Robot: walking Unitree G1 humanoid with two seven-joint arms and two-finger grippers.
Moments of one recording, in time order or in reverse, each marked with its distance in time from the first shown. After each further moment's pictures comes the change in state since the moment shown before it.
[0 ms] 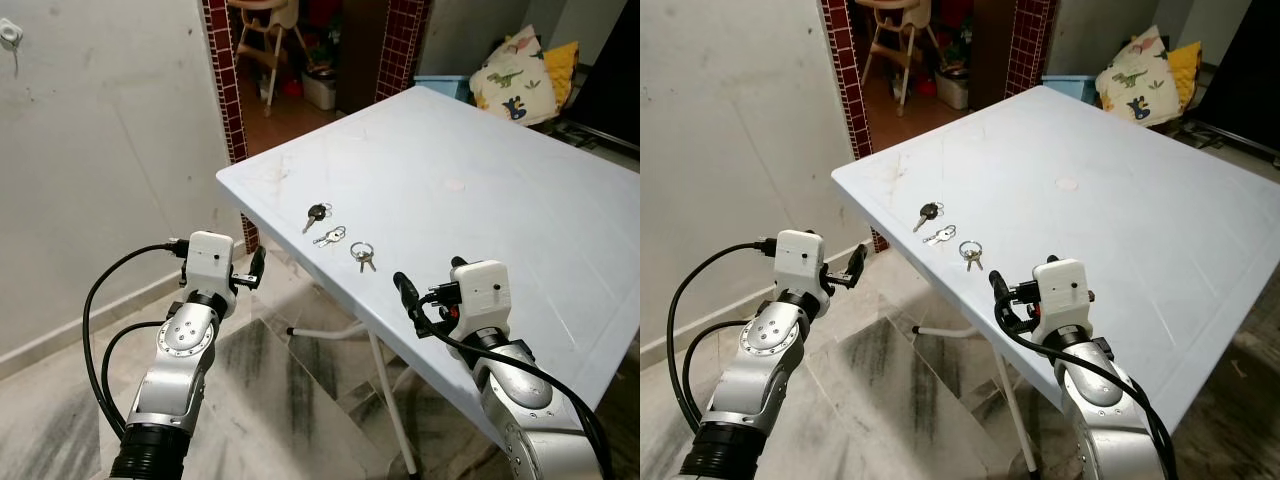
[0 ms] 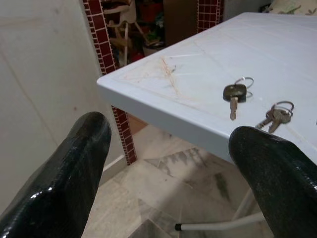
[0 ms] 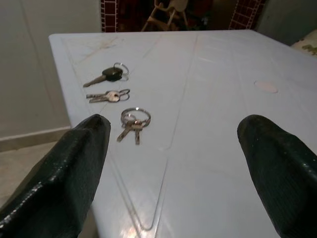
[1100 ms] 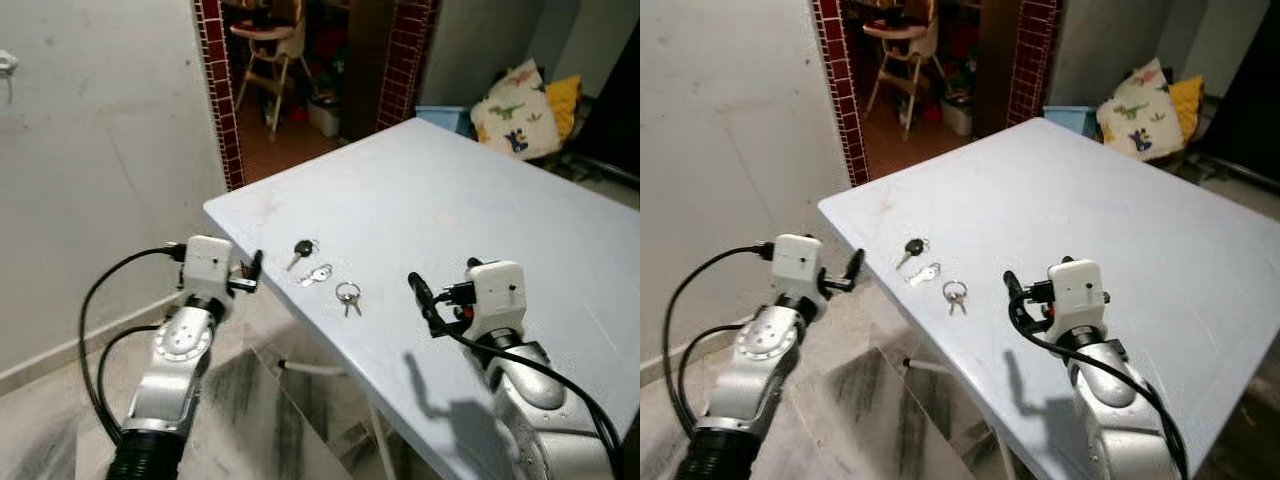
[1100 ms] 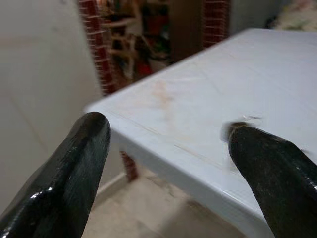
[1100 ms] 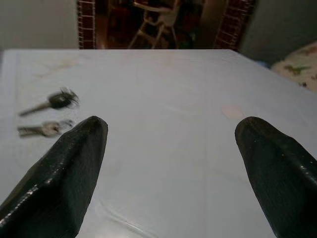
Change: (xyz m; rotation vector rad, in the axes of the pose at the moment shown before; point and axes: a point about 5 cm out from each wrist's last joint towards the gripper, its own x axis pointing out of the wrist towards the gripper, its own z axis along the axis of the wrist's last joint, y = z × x) left arm -0.005 0.011 -0.002 0.014 0.009 0.026; right arm -0.002 -0.006 -0.002 0.007 0.006 -0.013
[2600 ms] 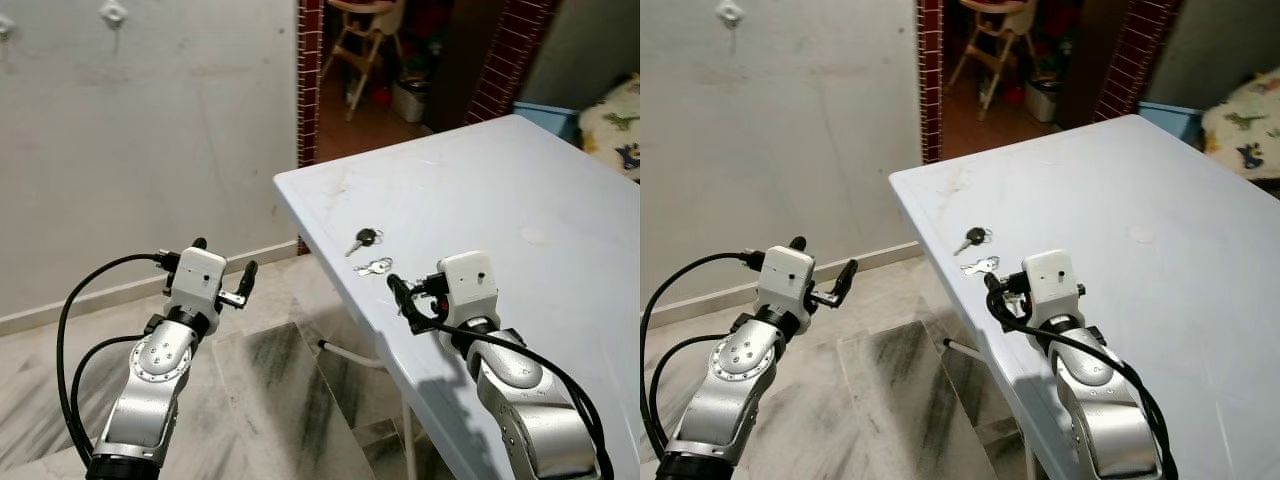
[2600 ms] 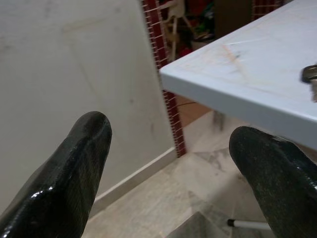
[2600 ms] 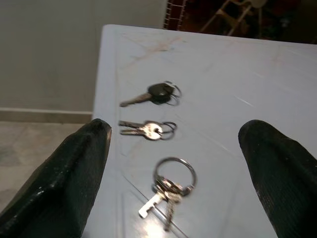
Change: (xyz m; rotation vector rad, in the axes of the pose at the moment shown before) left arm -0.020 0.003 -0.002 0.137 -0.036 -0.104; right arm 0.013 0.009 0.004 -0.029 0.097 0.037
